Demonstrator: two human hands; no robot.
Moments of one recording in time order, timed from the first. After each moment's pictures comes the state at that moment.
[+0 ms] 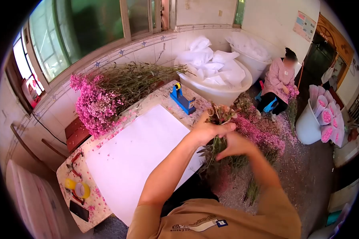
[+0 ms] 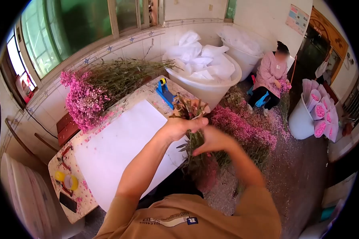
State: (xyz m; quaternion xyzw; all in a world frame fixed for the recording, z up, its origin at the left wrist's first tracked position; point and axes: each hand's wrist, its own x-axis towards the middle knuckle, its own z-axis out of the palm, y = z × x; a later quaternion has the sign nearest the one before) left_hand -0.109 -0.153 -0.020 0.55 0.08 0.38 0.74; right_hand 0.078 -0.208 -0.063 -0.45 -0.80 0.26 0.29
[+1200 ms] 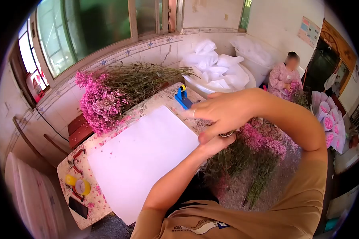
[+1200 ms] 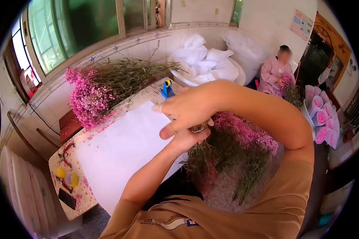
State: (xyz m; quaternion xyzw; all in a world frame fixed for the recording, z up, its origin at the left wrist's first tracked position) left_hand -0.096 -0.175 -0.049 0.66 0.17 0.46 0.57; right_hand -0.026 -0.168 0.129 -0.29 -0.95 0.01 -0.14
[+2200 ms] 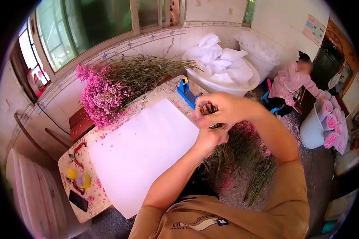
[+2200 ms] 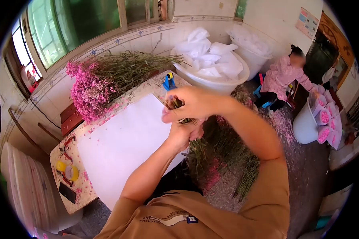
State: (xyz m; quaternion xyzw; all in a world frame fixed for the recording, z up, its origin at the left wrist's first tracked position) left_hand -0.107 -0.186 -0.052 0.40 0.14 0.48 0.77; right_hand 0.005 -0.153 0.076 -0.36 -0.85 0.36 0.12
